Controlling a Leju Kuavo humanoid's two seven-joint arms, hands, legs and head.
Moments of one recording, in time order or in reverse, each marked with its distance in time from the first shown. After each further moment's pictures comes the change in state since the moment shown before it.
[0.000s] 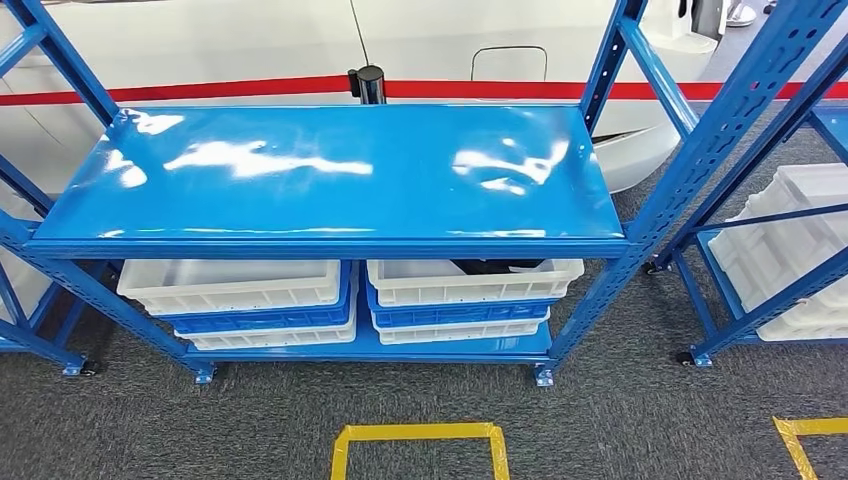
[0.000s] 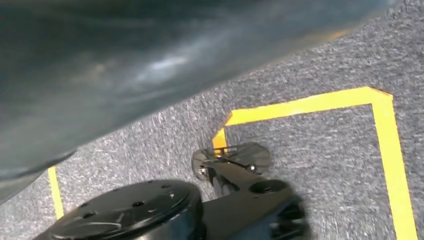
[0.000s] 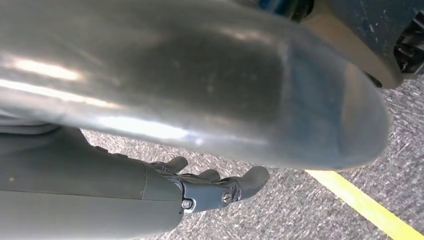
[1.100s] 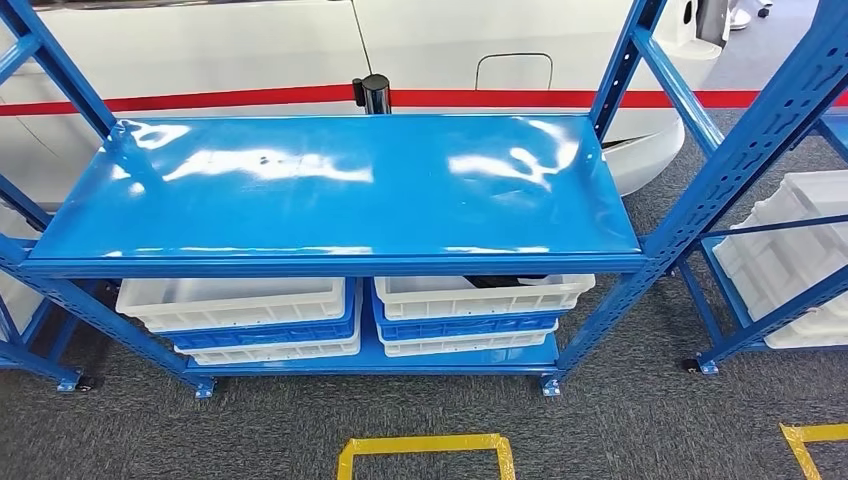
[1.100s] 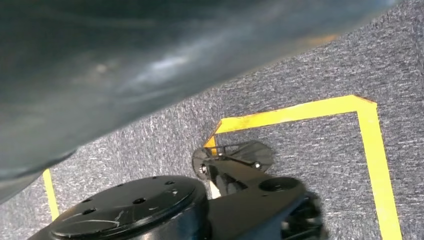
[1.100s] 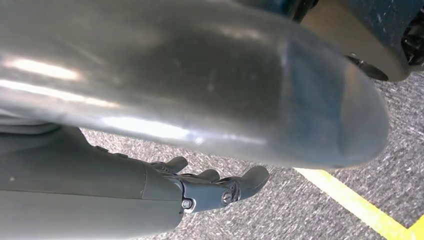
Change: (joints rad) left arm 0.002 -0.009 0.000 0.001 -0.004 0.004 0.000; right arm 0.002 -0.001 -0.009 0.000 0.000 -0.003 0.003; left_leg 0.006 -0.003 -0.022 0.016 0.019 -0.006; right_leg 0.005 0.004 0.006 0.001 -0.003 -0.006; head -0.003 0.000
